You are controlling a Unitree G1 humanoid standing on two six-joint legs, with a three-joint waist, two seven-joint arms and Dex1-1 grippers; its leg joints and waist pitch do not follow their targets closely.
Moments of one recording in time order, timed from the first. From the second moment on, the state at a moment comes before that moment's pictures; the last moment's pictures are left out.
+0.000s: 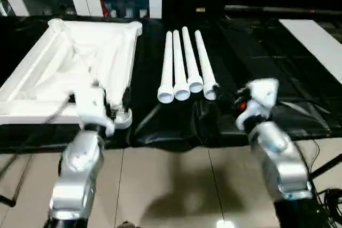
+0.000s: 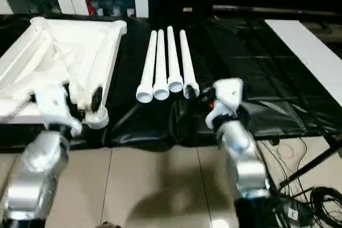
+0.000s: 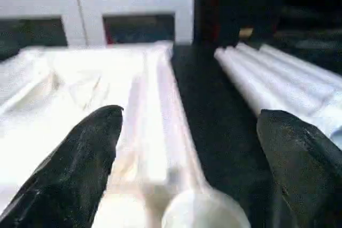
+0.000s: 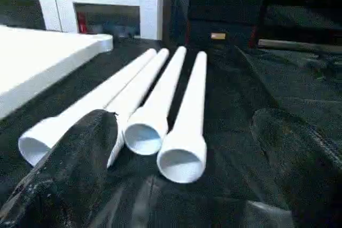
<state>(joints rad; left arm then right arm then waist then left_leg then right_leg) -0.10 0.15 0.03 -0.11 -0.08 0.17 -0.04 -0.25 -0.16 0.02 0.02 0.15 0.18 0.12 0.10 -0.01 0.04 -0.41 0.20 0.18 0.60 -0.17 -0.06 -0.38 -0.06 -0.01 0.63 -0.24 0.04</state>
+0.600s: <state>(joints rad) -0.15 0.16 0.00 -0.10 0.01 0.11 -0.02 -0.28 -0.13 0.01 0.09 0.11 0.08 0.13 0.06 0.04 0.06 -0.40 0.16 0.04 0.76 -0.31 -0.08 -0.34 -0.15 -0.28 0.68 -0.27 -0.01</state>
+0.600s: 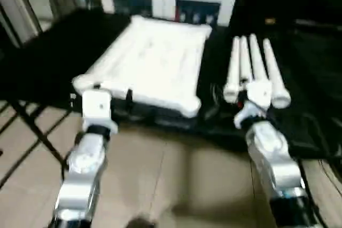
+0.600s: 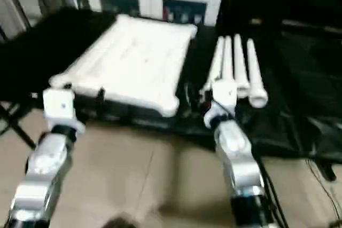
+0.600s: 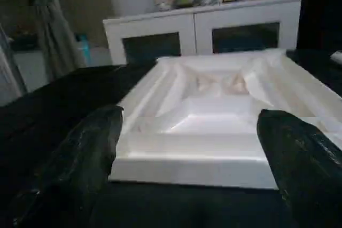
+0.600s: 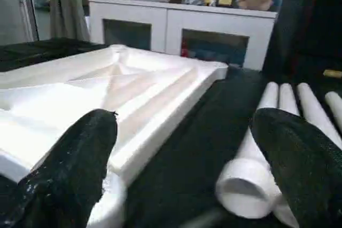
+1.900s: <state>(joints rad) -0.12 0.14 0.03 -0.09 -0.05 0.15 -0.06 -0.29 -0.06 0.01 0.02 0.10 0.21 0.06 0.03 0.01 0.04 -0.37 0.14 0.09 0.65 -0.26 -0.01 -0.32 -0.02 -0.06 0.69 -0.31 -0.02</state>
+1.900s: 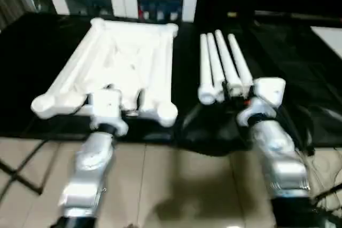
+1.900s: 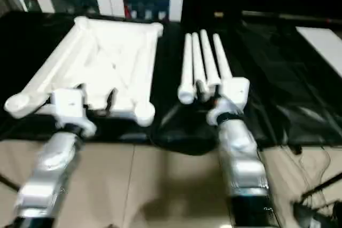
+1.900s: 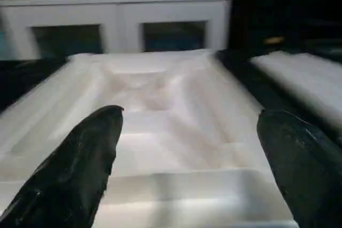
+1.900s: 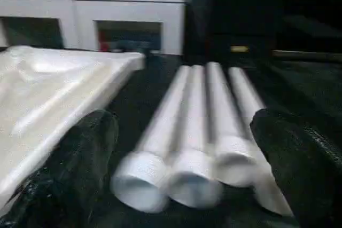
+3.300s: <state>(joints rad) -0.14 0.12 0.01 -0.08 -0.09 0.13 -0.14 -0.22 -0.11 -0.01 -0.08 0.12 0.20 0.16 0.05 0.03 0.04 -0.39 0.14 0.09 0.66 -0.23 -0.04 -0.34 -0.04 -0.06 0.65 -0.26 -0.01</state>
